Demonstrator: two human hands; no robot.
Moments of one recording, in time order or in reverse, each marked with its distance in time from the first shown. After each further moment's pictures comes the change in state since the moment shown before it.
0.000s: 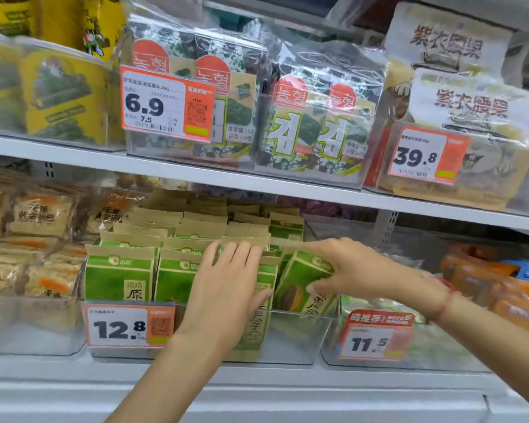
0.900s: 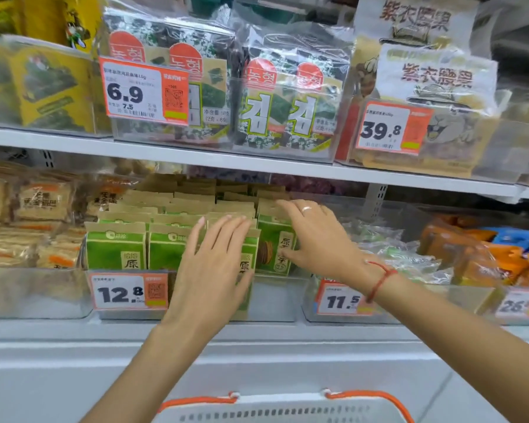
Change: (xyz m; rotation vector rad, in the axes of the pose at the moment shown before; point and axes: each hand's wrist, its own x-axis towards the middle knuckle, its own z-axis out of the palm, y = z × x) left_hand -0.026 0.016 -0.005 -0.020 0.071 -0.036; right_hand -0.008 -0.012 0.023 -0.108 0.319 0.084
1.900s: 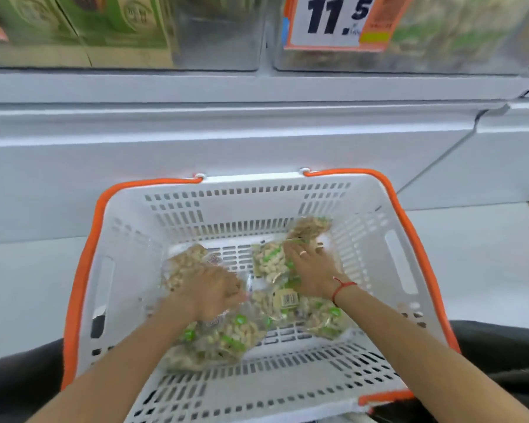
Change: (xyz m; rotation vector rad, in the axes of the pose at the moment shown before) left_hand -0.300 0.072 0.187 -0.412 -1.435 0.043; right_hand -0.331 -0.010 0.312 0.232 -1.041 0.087
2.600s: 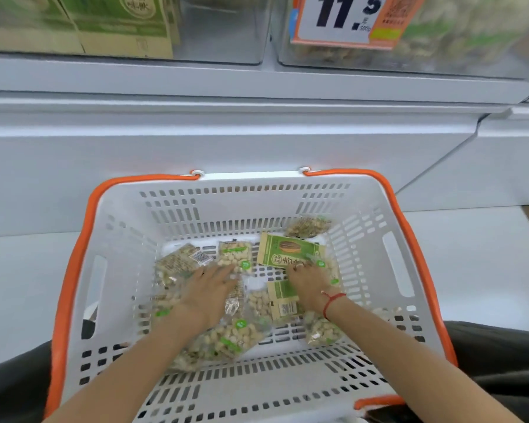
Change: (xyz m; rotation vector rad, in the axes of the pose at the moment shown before) left_hand -0.002 0.018 0.010 0.276 0.028 -0.096; right_hand -0.007 -0.017 0.012 -0.227 -0.104 0.014
